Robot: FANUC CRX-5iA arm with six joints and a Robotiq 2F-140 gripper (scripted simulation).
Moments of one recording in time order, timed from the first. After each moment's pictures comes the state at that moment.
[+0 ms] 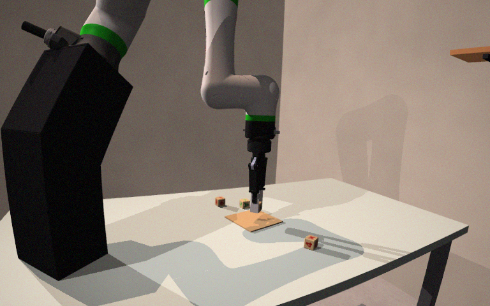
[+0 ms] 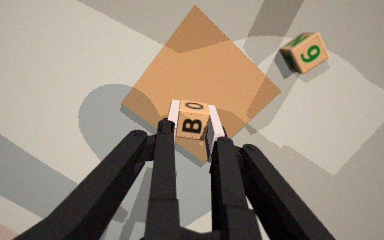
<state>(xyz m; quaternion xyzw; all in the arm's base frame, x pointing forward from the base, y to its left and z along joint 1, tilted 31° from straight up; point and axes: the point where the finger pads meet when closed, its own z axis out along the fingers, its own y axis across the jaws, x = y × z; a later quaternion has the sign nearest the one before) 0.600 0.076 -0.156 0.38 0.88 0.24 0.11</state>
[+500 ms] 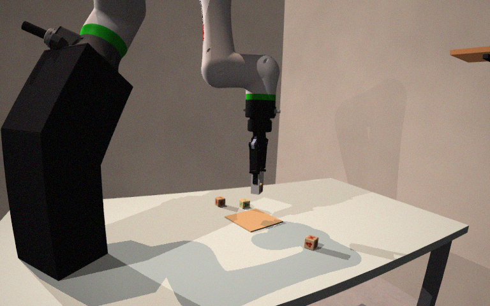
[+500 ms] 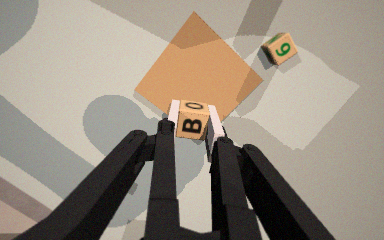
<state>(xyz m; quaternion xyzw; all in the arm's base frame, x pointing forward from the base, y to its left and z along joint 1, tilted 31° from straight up) 0.575 0.055 -0.102 0.38 0.88 0.24 0.12</state>
